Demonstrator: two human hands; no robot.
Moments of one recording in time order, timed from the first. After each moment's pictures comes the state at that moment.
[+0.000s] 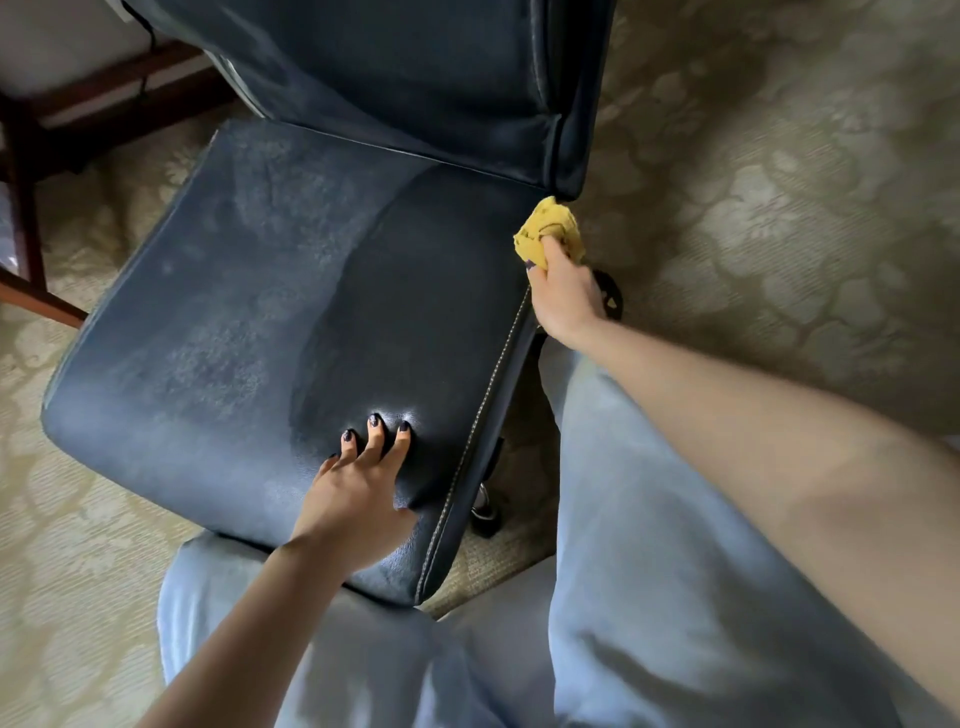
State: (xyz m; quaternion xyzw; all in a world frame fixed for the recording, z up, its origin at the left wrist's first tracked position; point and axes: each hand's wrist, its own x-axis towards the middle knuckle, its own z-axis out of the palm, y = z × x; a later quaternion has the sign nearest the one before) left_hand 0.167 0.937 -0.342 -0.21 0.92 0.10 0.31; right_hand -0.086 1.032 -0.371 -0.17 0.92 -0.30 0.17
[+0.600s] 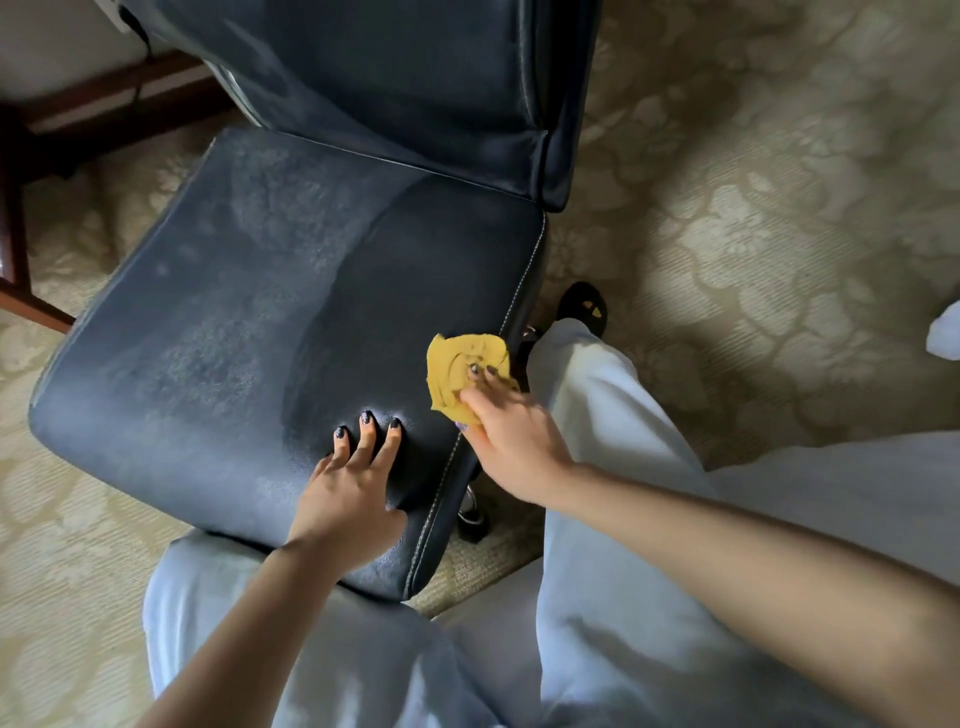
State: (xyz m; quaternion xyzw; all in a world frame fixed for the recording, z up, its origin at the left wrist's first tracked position) left_hand 0.175 0.942 -0.348 -0.23 0.93 0.11 0.28; right_hand 0.041 1.076 -0.378 -0.45 0.86 -0.21 0.08
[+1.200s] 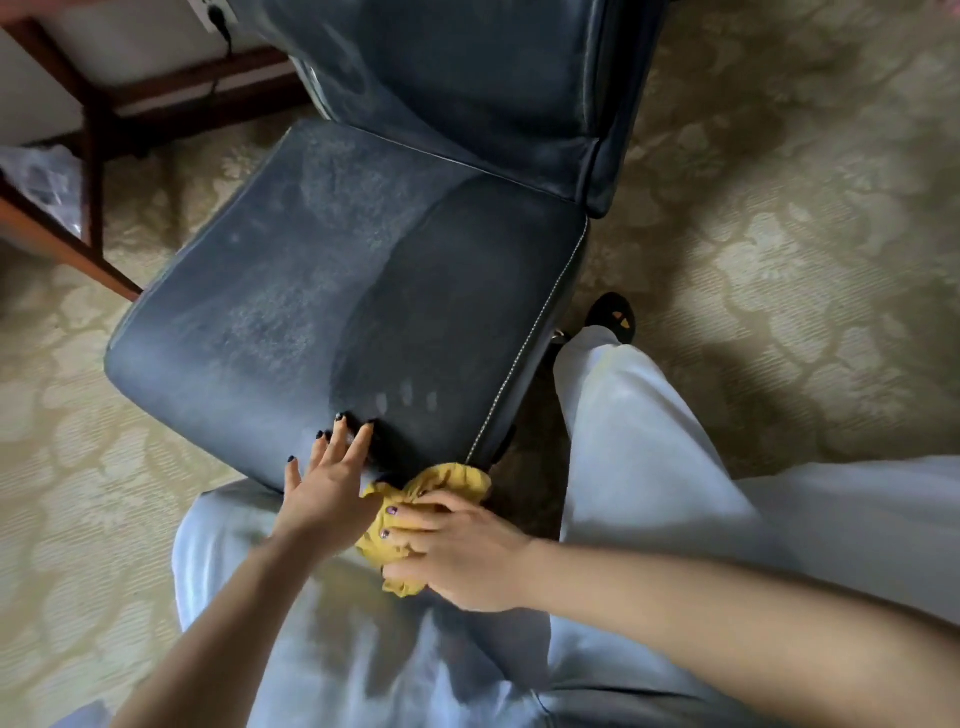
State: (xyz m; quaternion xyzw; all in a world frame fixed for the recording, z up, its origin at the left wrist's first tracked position) left_hand 0.233 0.931 -0.345 -0.37 0.88 0.19 0.24; right_hand 0.152 1.086 -0.393 -0.78 0.62 -0.06 0.10
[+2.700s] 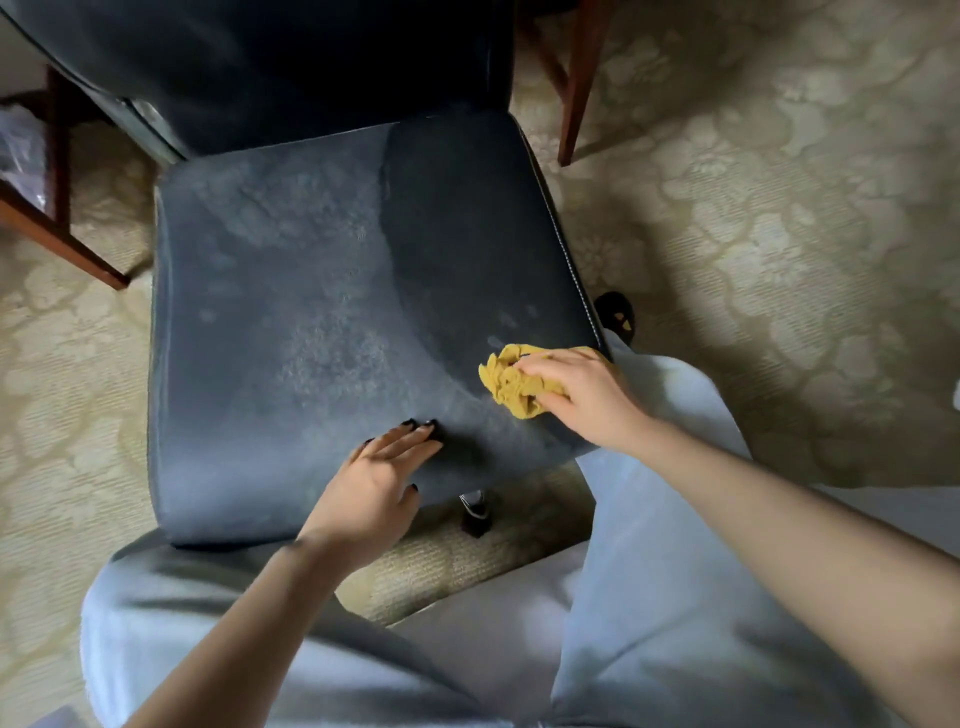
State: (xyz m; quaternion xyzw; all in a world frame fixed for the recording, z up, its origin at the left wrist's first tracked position) left_hand 0.200 0.936 -0.352 -0.18 0.94 0.28 0.12; right_hand -0.028 1.086 -0.394 -0.55 0.78 -0.28 0.11
